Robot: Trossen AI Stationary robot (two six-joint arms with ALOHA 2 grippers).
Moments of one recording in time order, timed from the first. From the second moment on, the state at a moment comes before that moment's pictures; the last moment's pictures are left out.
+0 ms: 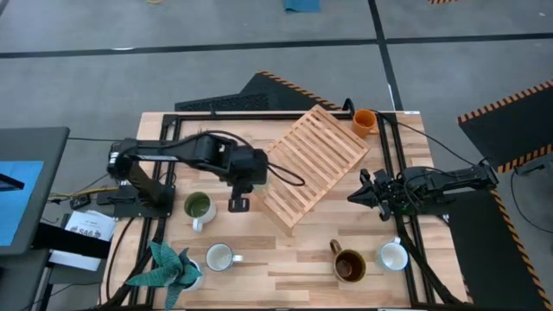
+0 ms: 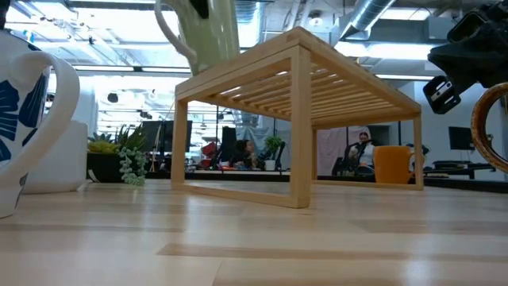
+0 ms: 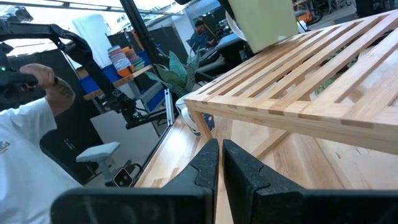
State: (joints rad) left arm -0.08 1.69 1.86 -1.30 -0.10 -0.04; right arm 0.16 0.03 0.00 0.04 -0.05 0.42
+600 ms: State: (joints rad) left arm -0.04 1.72 1.90 -1.33 -0.19 -0.03; right arm 0.16 0.03 0.01 0.04 -0.05 0.42
